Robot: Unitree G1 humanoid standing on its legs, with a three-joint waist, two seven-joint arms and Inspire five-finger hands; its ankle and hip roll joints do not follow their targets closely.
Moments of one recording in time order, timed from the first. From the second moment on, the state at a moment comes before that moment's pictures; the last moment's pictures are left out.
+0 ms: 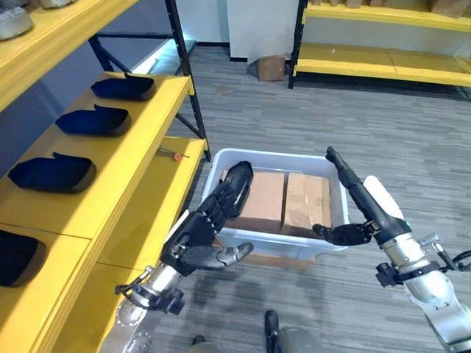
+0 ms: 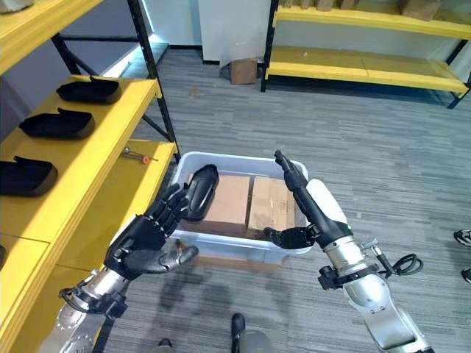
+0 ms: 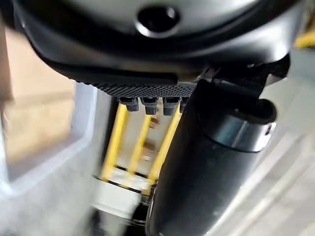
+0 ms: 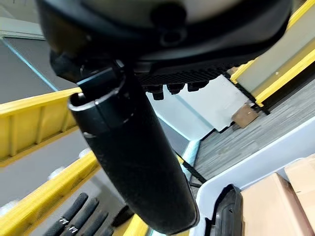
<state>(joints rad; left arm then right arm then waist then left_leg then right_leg) 0.18 0.51 -0.24 -0.16 -0.87 -0.28 -0.41 0.11 -0.72 0.06 -0.22 -0.08 -0.35 -0.08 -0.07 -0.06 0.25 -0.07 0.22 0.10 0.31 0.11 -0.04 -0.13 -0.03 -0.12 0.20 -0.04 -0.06</state>
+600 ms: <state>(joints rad) 0.21 0.49 -0.30 -0.11 -0.86 -0.23 -0.53 0.15 -0.72 0.17 -0.22 -0.15 -0.39 -0.01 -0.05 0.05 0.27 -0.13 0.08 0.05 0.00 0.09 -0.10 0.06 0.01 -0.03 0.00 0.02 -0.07</state>
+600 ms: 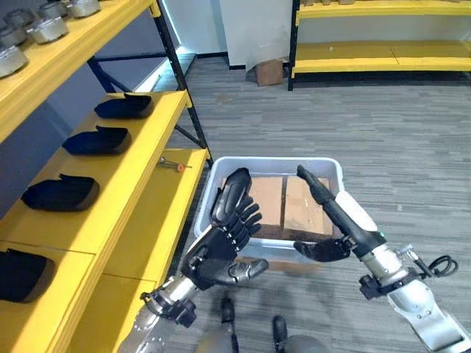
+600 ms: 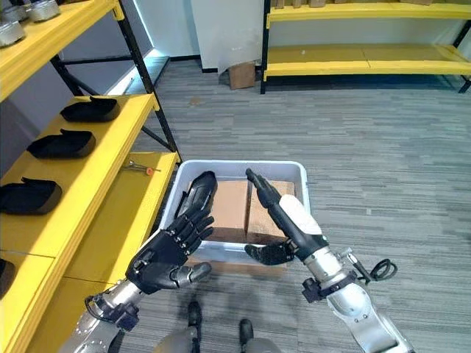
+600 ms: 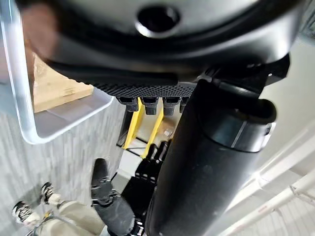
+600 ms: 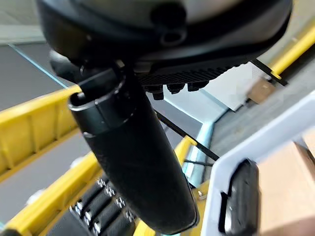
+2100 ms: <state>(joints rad) -0.06 0.58 -0.32 -0.10 -1.13 -0.24 -0.49 -0.56 -0.90 0.62 0.26 -0.67 -0.30 -0.03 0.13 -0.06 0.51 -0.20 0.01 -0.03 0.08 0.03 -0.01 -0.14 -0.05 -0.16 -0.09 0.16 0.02</state>
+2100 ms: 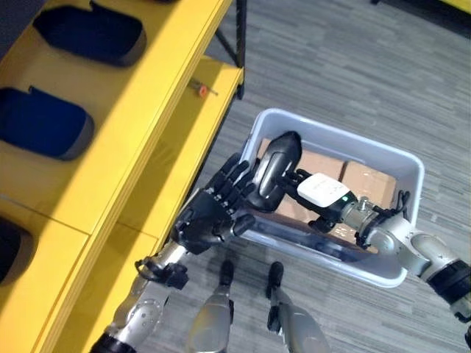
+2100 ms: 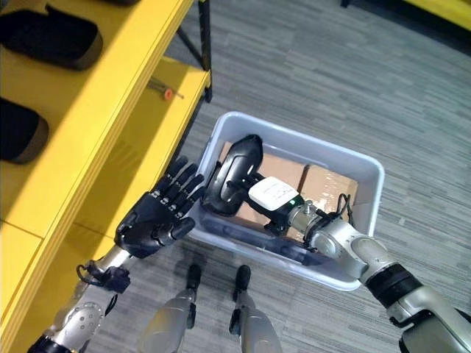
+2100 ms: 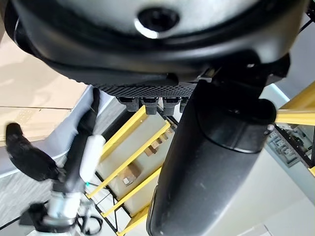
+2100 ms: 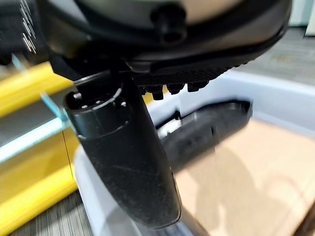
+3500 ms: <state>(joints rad) -0.06 0.59 -0.29 -0.07 -1.13 -0.16 -0.58 -0.88 -0.77 0.74 0.79 -1.00 0.13 -0.47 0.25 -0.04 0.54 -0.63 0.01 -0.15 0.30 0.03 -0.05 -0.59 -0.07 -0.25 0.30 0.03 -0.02</state>
